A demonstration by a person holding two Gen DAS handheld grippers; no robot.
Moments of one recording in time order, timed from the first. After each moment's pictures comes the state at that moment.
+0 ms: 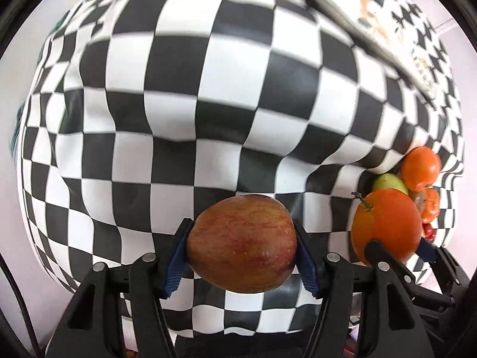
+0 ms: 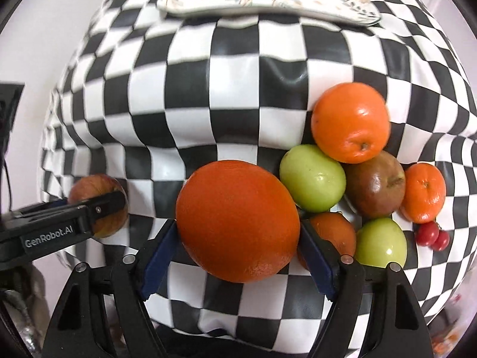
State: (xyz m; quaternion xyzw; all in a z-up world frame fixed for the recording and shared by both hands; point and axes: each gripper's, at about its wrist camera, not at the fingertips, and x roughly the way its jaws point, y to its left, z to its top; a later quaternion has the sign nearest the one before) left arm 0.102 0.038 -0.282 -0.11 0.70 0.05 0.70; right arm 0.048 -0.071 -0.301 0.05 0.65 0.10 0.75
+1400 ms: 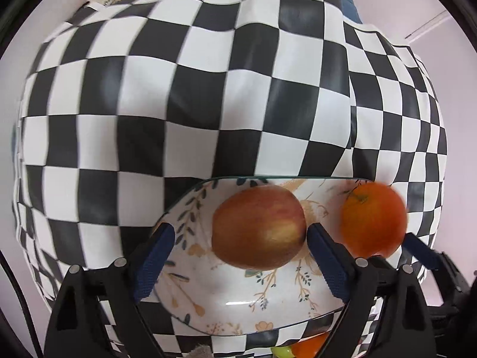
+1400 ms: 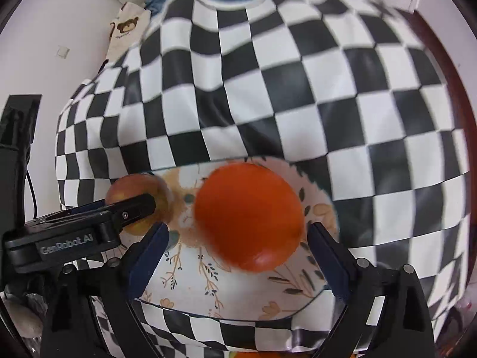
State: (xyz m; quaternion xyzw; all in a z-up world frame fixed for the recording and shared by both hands) left arm 0.410 -0.014 -0.250 -0.07 0.70 0.02 0.71; right arm 0.352 -0.196 -0.243 0.12 0.64 0.09 0.75
